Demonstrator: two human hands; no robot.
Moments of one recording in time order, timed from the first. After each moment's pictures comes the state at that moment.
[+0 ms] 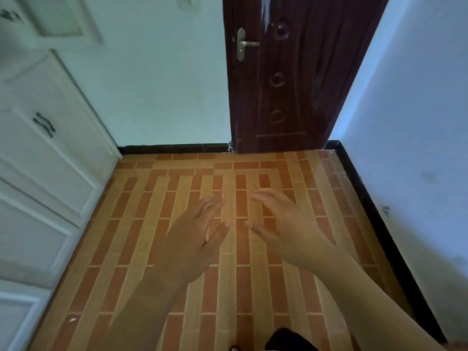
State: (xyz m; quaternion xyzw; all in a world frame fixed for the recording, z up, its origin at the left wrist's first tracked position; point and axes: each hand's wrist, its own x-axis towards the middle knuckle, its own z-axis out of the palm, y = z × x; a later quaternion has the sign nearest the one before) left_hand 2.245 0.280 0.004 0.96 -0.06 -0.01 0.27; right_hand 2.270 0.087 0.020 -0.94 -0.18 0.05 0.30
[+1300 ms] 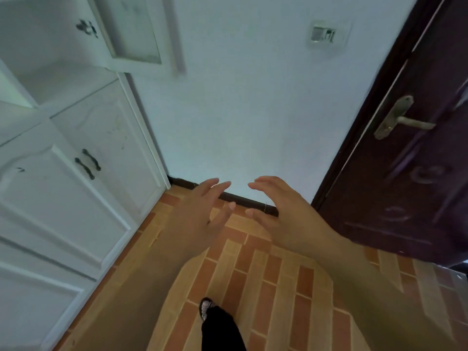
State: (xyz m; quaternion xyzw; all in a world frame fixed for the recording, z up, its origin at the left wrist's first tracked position) left_hand 2.844 0.599 0.001 0.96 0.06 0.07 0.26; right_hand 2.919 0.423 0.012 -0.88 -0.37 0.06 0.29
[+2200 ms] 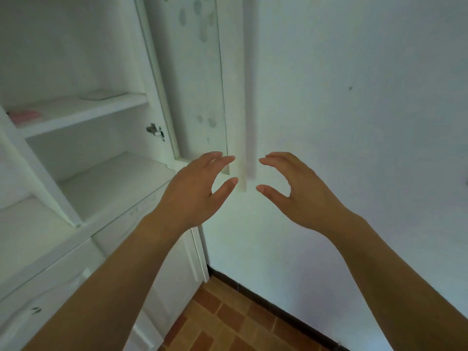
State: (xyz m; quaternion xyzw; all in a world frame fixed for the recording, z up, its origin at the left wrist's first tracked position) left_hand 3.153 0.943 0.149 0.97 0.09 0.22 0.09; right_hand 3.269 0.772 0.134 -0.81 -0.48 -0.12 0.30
